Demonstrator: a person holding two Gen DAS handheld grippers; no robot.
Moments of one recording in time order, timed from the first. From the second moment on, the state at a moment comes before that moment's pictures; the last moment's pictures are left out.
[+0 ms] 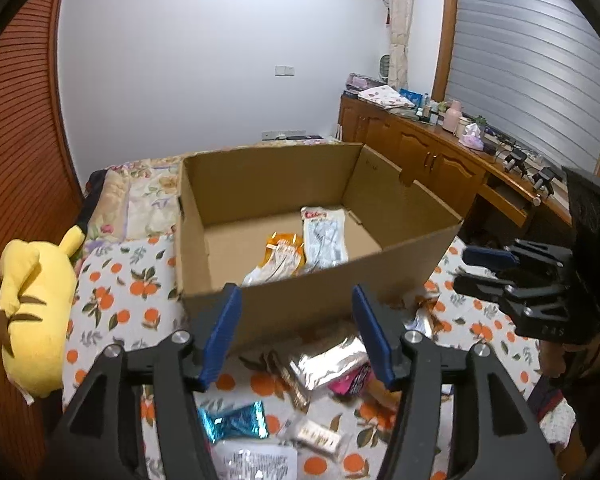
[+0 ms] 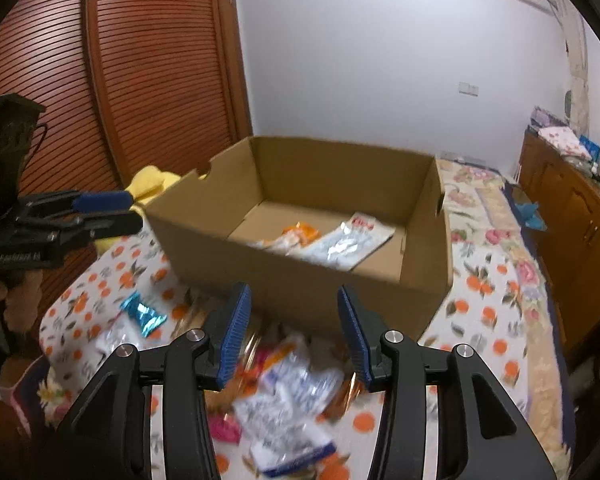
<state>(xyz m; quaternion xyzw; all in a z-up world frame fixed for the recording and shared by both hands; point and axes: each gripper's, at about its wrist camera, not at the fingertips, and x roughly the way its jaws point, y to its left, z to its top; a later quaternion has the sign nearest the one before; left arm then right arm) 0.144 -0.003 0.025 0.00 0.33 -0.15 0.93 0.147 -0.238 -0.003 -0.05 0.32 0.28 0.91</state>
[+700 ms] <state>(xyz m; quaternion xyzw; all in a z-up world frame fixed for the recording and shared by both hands) 0.093 0.036 -0.070 -0.03 0.39 -0.11 0.91 0.120 -0.235 -0.096 -0.08 0.39 0.27 0.88</state>
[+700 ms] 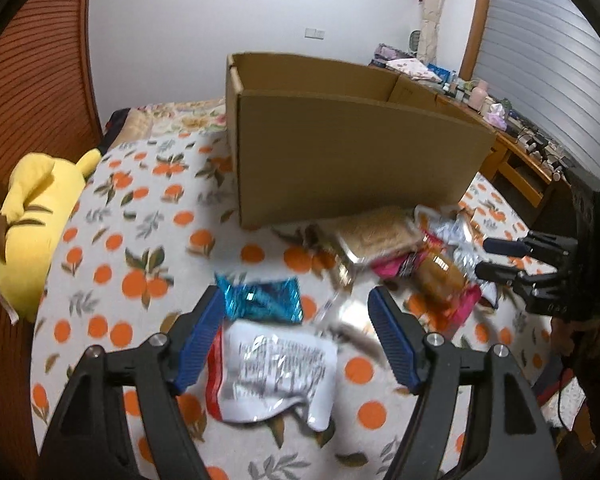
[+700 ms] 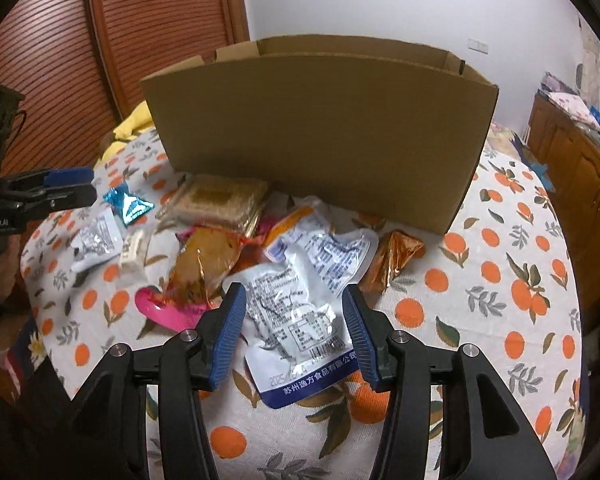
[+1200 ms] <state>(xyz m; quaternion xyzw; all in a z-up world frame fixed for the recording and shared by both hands) 0.075 0.044 -0.088 -0.04 0.40 -0.10 0.91 0.120 -0.227 -0.112 -0.12 0.40 0.27 0.87</state>
